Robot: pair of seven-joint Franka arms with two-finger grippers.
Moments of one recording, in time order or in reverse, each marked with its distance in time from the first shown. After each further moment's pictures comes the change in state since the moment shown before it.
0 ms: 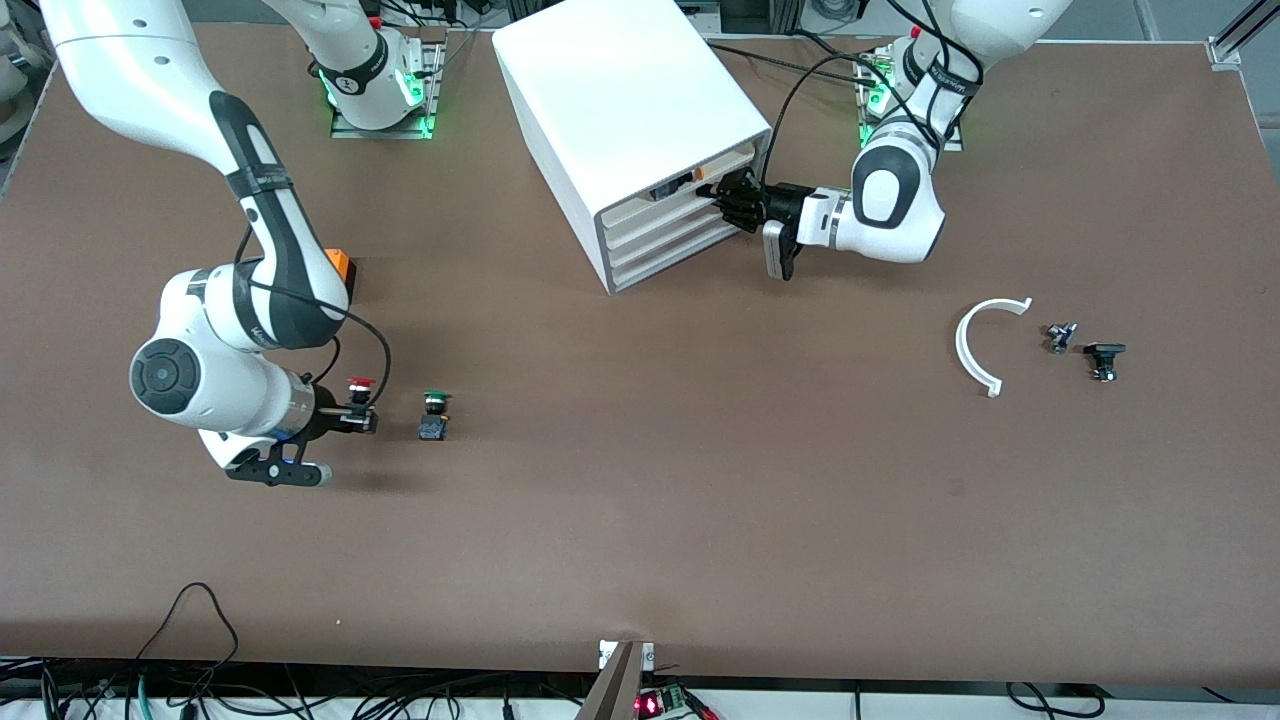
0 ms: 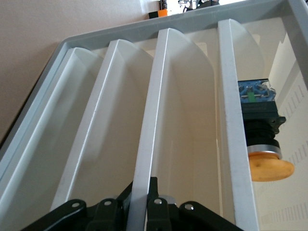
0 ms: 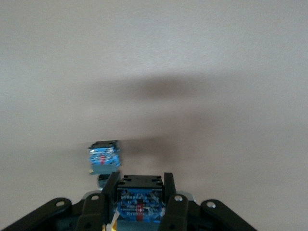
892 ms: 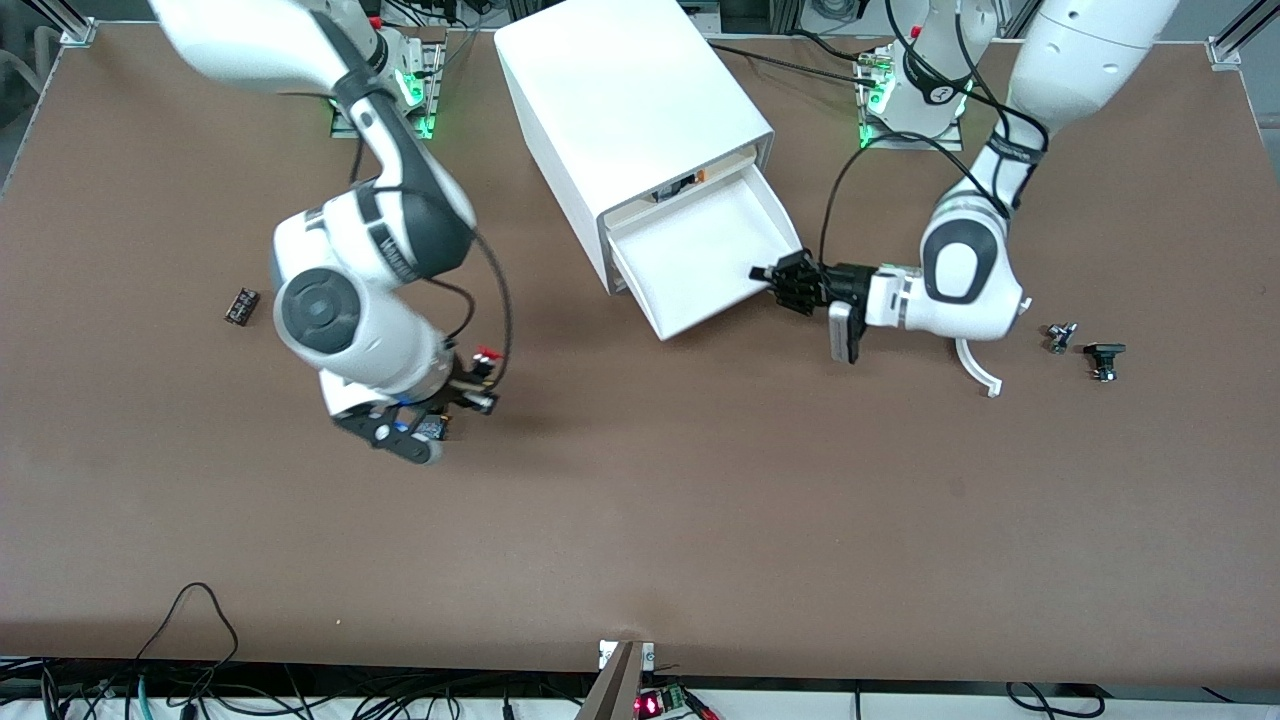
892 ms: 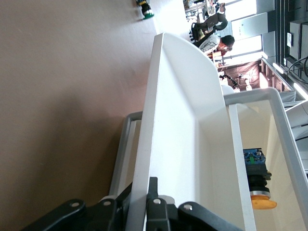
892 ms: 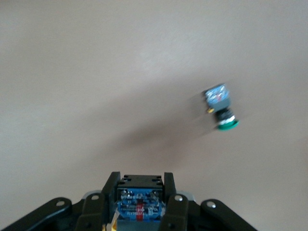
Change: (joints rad) left arm 0.134 0.165 0.130 0.311 0.268 -0.065 -0.030; right arm 0.287 0.001 0.008 0.238 0.000 -0.158 0.649
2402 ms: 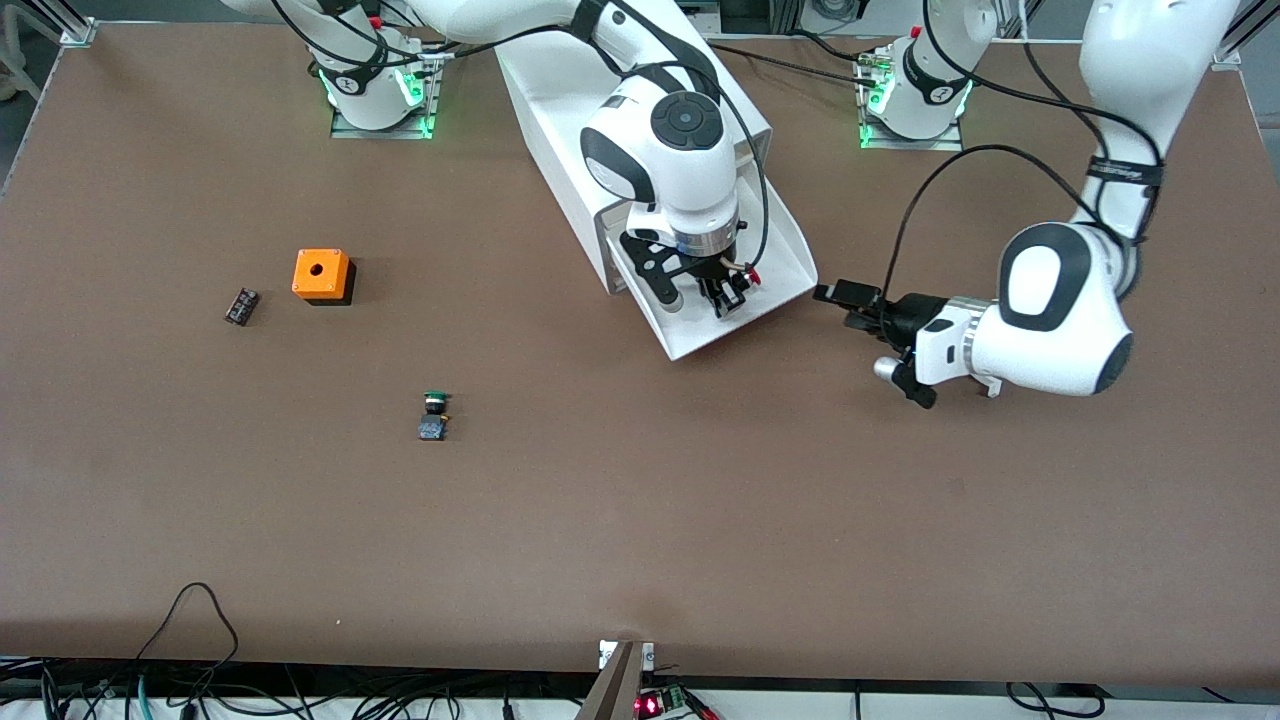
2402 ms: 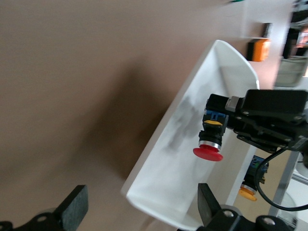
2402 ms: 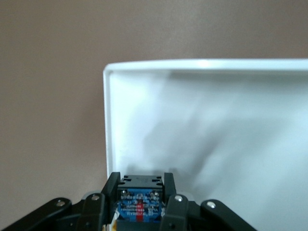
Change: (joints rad) left arm 0.045 -0.032 0.015 0.386 0.596 -0.215 -0.768; right arm 0.475 0.159 -0.011 0.084 -0.093 0.270 1.069
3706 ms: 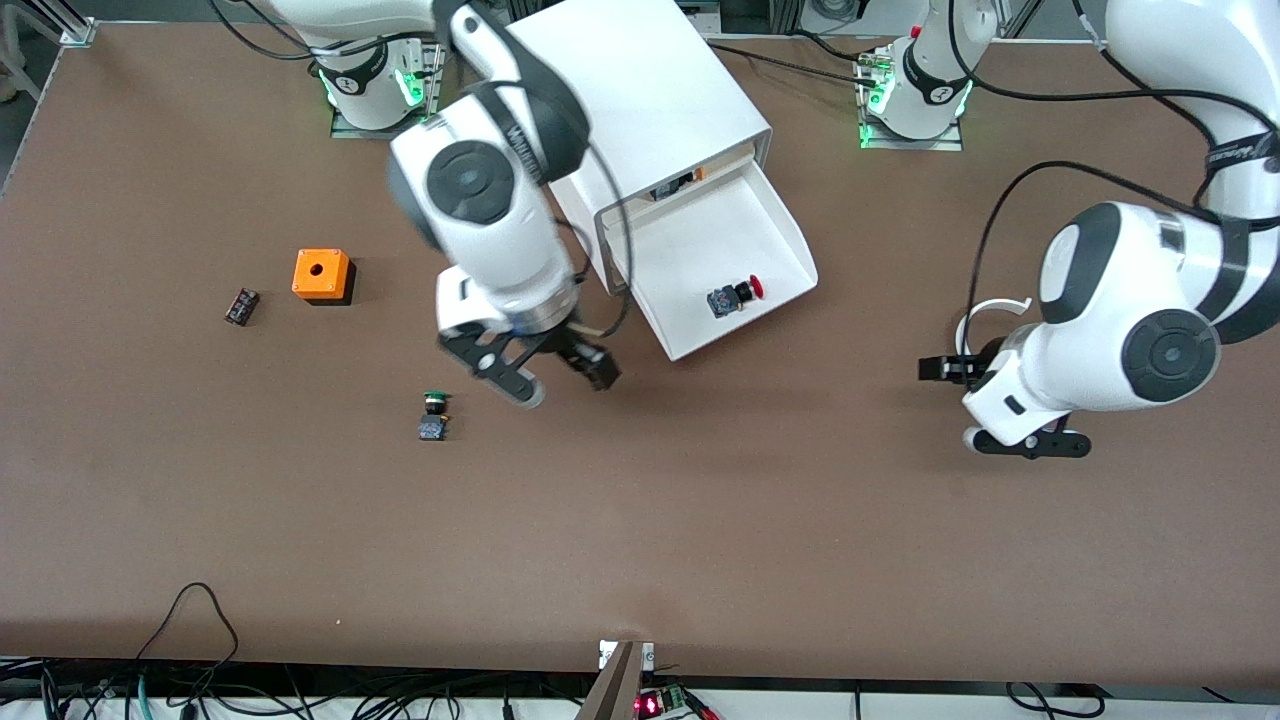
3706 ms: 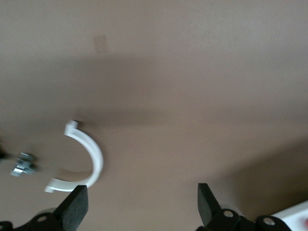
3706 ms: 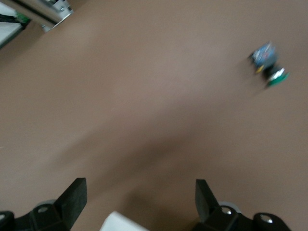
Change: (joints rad) left arm -0.050 0.076 -0.025 0.326 0.674 -0.020 -0.659; right arm -0.297 -0.130 -0.071 0.088 0.088 -0.303 -0.876
